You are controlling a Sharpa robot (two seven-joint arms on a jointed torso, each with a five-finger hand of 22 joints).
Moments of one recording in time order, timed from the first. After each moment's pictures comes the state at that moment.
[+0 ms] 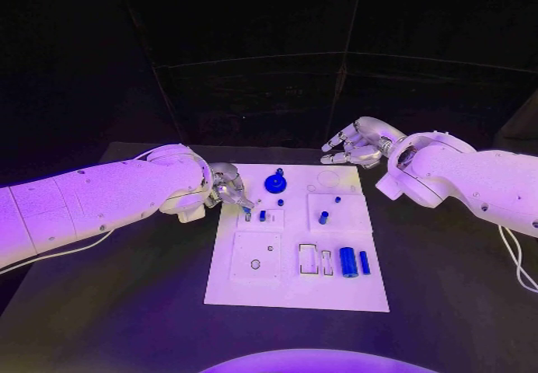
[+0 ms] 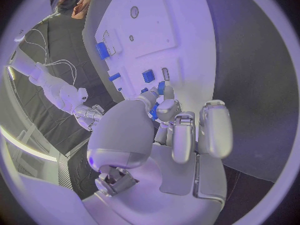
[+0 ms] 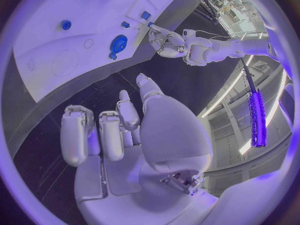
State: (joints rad) left arm 1.35 -0.70 -0.15 1.39 -0.98 0.09 -0.45; left_hand 1.26 0.00 0.36 0.11 0.04 0.87 0.05 0.69 0.49 1.27 -0.03 1.19 0.99 1.47 -0.08 1.57 1.31 0.07 1.47 0.03 1.35 1.31; right arm 1.34 -0.80 -0.08 1.43 -0.92 -0.28 -0.04; right_hand 1.32 -0.05 0.00 0.06 0.34 0.96 0.15 0.09 0.07 1.36 0.06 1.20 1.24 1.47 -0.02 1.49 1.31 0.05 1.47 0.09 1.45 1.31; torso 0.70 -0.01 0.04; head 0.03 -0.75
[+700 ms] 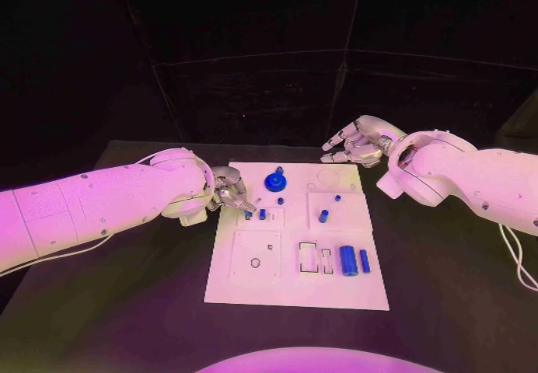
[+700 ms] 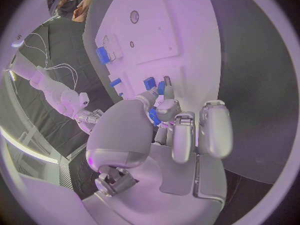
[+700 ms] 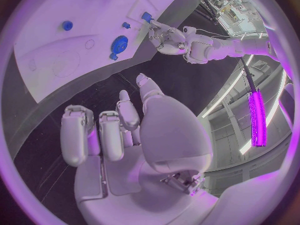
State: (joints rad) left arm 1.33 -0.70 -0.16 1.41 -0.99 0.09 -0.45; left_hand 1.24 -0.02 0.40 0.10 0.04 0.87 0.05 0.69 0.49 1.28 -0.03 1.19 0.99 1.47 -0.08 1.57 1.31 0.07 1.47 0.03 1.35 1.31; right arm 1.34 -0.80 -0.08 1.43 -0.92 -0.28 -0.04; right_hand 1.32 -0.05 0.00 0.06 0.34 0.96 0.15 0.09 0.07 1.36 0.06 1.20 1.24 1.47 -0.02 1.49 1.31 0.05 1.47 0.09 1.45 1.31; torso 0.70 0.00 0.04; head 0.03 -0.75
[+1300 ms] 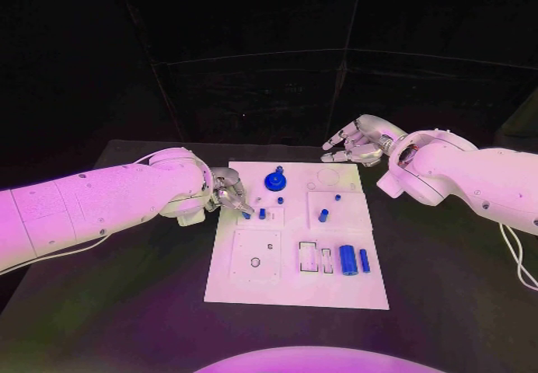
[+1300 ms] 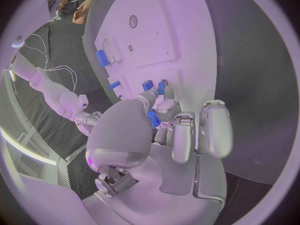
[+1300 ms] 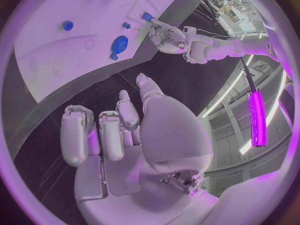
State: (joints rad) left arm 1.33 -0.71 -0.16 1.41 -1.00 0.12 -0.46; left_hand 1.25 -0.02 0.41 0.10 0.04 0.88 0.05 0.70 0.49 1.28 -0.03 1.19 0.99 1.47 -0.08 1.57 1.31 0.07 1.47 0.03 1.35 1.31; right arm 1.34 -0.81 -0.08 1.43 -0.92 -0.28 -0.04; right_hand 1.32 -0.05 0.00 0.06 0.34 0.96 0.15 0.09 0.07 1.36 0.06 1.20 1.24 1.47 -0.02 1.49 1.31 0.05 1.47 0.09 1.45 1.31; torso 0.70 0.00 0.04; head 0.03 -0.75
